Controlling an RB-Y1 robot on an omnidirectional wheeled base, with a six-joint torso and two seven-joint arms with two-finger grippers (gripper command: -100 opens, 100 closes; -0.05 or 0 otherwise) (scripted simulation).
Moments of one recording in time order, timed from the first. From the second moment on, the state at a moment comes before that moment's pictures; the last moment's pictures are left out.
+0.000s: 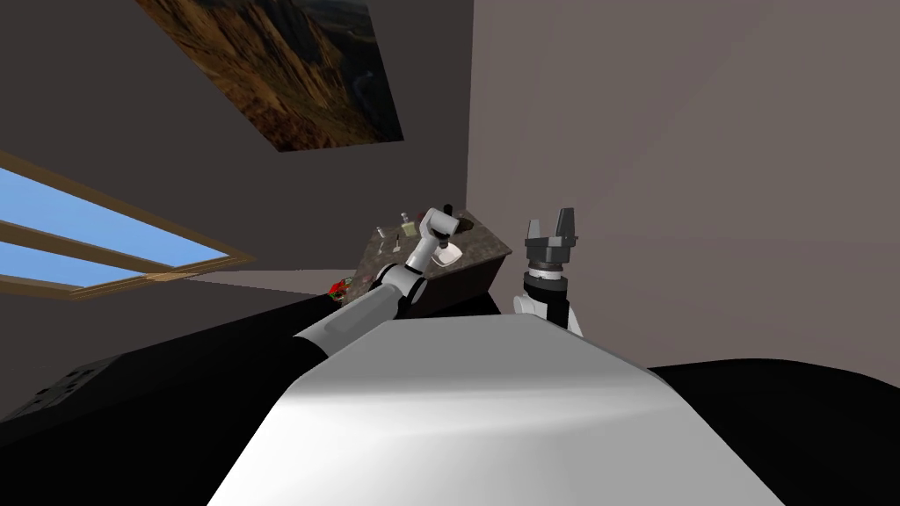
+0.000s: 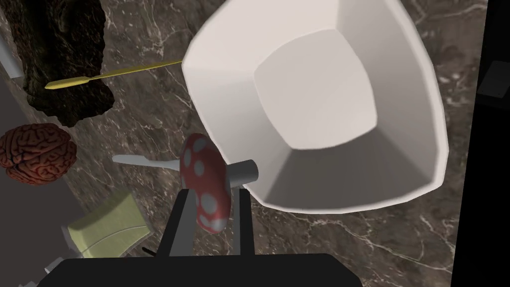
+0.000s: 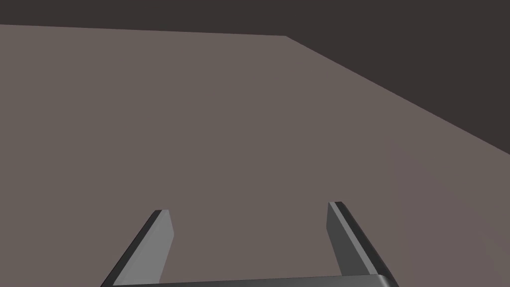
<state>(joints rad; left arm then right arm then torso) -0.99 0.00 -0.24 -1.14 -0.02 1.57 0.53 0.52 0.02 0.02 -2.35 0.09 -0.54 -0.08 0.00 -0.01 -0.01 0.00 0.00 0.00</state>
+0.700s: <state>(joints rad) -0.97 -0.02 -0.24 -1.17 -0.03 1.60 0.53 0.52 0.02 0.02 -2.35 0.09 -0.54 -0.08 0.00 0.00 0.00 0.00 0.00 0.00</state>
